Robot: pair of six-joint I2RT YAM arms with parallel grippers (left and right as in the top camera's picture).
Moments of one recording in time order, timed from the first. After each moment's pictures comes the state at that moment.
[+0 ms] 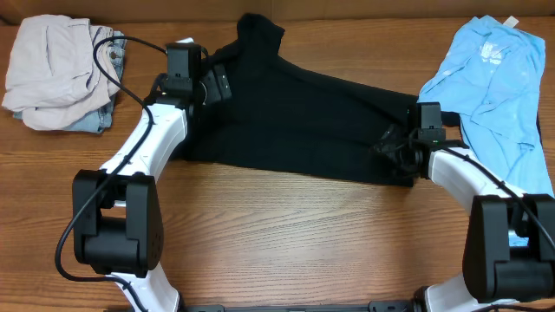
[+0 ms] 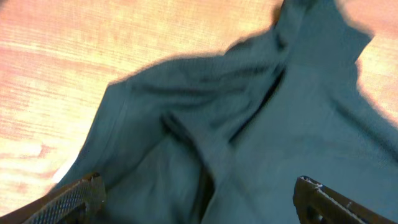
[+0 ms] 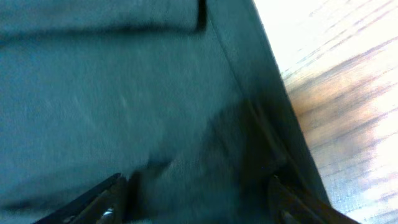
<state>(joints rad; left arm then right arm) -0.12 1.91 1.35 -0.29 -0.10 -0.35 0.02 1.72 0.90 -0.33 -0.02 0.64</state>
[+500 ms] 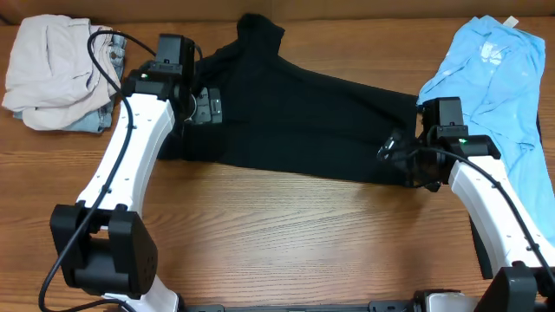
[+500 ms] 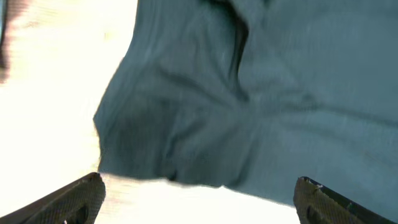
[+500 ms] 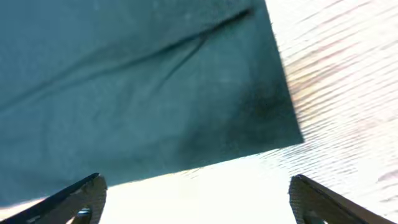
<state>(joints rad) -0.12 1.80 1.54 -0.97 -0.09 -0.23 0.04 1.47 1.01 -0.81 -0.11 0.56</state>
